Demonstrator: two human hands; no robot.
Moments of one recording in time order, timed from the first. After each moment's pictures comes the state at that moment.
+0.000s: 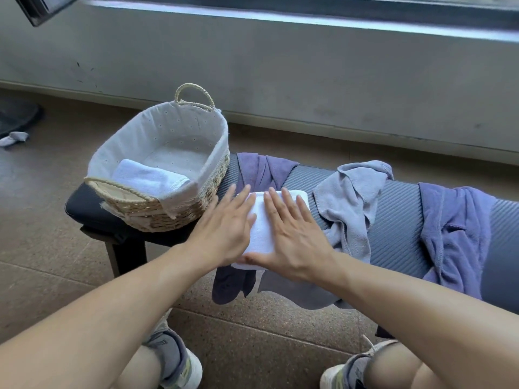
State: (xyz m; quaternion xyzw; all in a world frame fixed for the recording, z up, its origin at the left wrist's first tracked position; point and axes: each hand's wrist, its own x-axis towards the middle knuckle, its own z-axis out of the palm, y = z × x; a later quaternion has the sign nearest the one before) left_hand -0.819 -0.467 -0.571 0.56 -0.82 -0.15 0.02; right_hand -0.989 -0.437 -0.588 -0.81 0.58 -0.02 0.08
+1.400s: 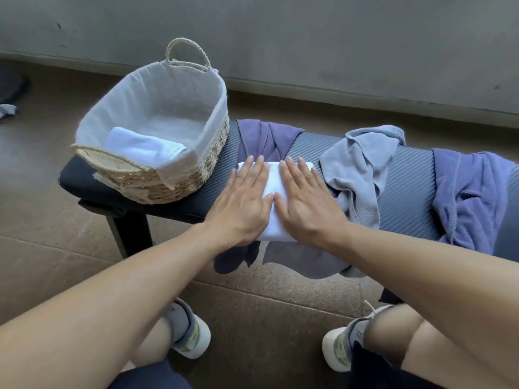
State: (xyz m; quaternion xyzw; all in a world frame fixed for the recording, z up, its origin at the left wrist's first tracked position) left_hand -0.841 -0.464 -0.602 0.52 -0.85 -0.13 0.04; right_hand -1.008 -0.447 -0.609 -0.78 0.62 -0.06 0.11
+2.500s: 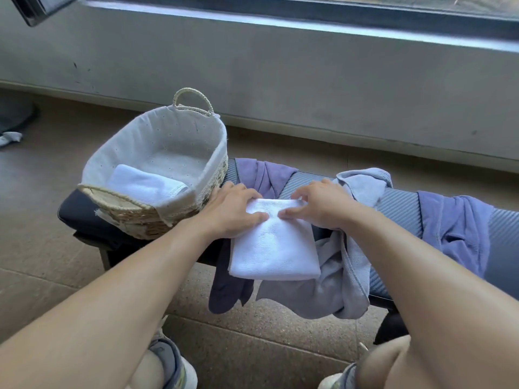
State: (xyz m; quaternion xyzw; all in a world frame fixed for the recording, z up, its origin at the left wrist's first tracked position) left_hand -0.831 -0.519 -0.562 0.56 -0.80 -0.21 0.05; right_hand -1.046 -0.513 -0.546 -0.72 0.68 0.02 0.17
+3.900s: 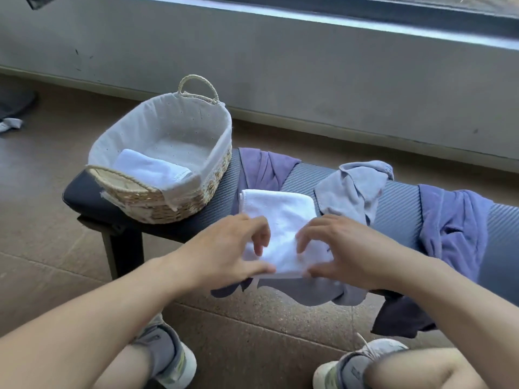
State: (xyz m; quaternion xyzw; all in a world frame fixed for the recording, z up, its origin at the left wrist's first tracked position) left_hand -0.802 -0.425 -0.552 0.39 -0.87 -0.24 0.15; right_hand -1.058 -0.405 -0.524 -0.85 0.50 0.01 0.18
